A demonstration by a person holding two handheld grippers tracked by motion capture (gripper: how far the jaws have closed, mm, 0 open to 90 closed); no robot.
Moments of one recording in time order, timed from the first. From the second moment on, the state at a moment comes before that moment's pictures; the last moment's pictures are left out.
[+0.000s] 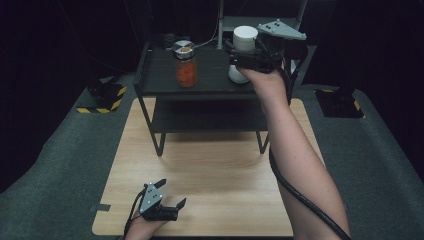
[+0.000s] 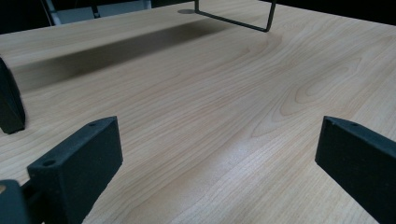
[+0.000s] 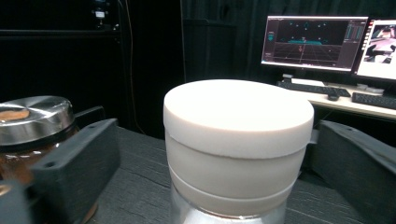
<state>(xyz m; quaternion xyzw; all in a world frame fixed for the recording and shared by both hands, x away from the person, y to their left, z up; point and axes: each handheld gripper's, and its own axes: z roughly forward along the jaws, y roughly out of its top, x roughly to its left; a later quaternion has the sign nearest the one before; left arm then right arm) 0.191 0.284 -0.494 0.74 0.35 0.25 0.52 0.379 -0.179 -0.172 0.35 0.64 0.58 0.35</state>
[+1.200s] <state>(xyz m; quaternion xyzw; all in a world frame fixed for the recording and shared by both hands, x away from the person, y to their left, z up) 0.178 0.282 -0.495 0.73 0.37 0.26 0.51 0.336 -0.206 -0.214 0.32 0.65 0.60 0.34</state>
